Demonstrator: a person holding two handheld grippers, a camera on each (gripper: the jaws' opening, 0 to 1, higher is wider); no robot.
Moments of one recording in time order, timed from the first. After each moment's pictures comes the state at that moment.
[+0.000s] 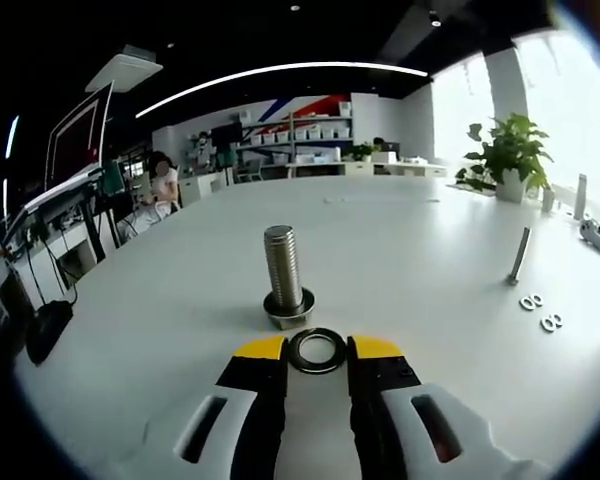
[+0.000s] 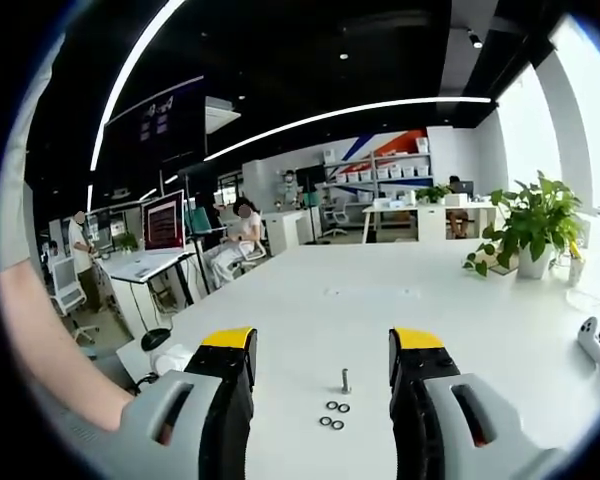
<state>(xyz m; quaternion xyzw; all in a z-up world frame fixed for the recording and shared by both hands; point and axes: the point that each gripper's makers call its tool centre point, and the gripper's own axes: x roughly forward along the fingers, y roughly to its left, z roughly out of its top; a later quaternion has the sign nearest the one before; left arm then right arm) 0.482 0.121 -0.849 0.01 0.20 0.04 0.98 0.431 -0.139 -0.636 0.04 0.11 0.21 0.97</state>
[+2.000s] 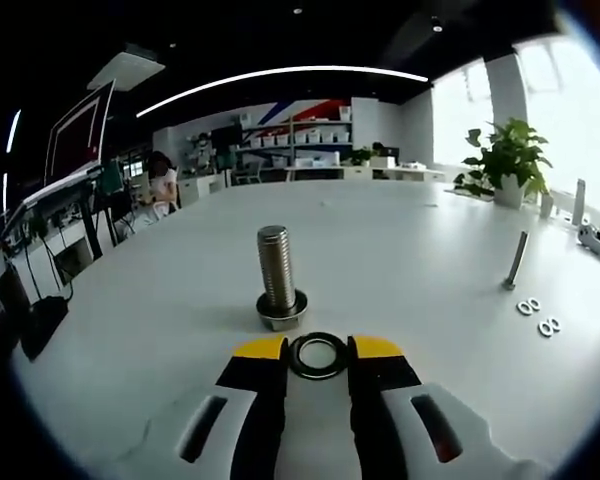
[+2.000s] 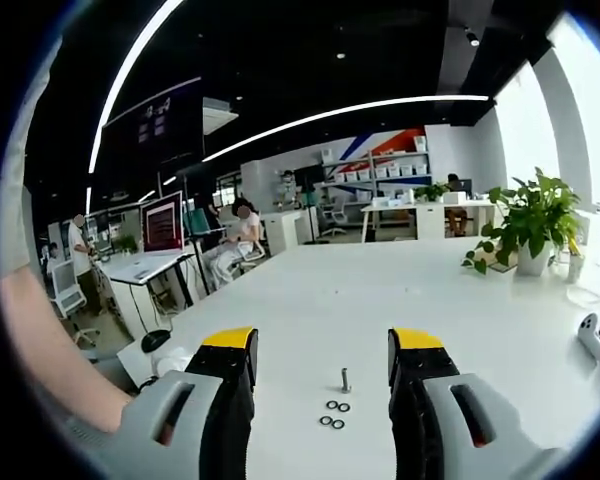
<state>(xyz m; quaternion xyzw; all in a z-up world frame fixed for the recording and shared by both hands) 0.485 0.119 -0.848 0.00 0.19 0.04 0.98 0.432 -0.141 -0.637 0.04 0.11 0.20 0.97</state>
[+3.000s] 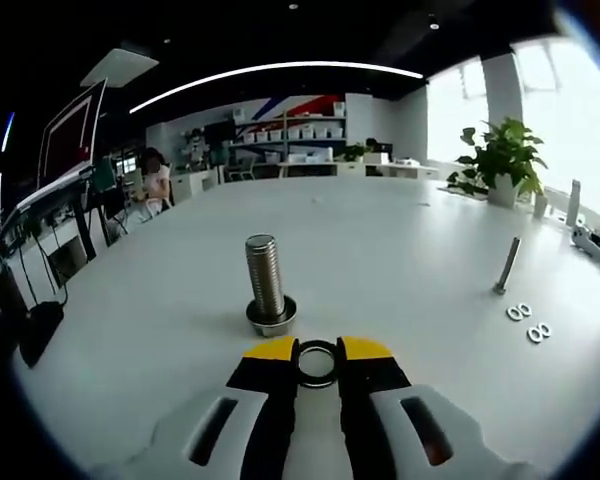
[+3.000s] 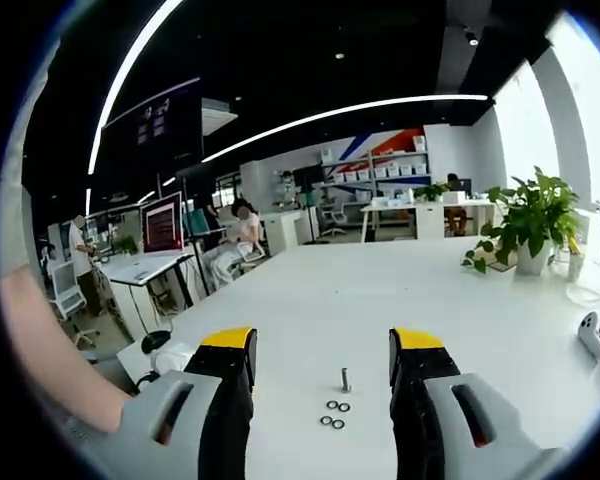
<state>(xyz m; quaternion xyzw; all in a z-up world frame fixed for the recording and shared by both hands) 0.482 0.107 -0.841 0.00 0.20 0.02 0.98 0.432 -0.141 -0.637 0.04 0.11 0.20 0.97</state>
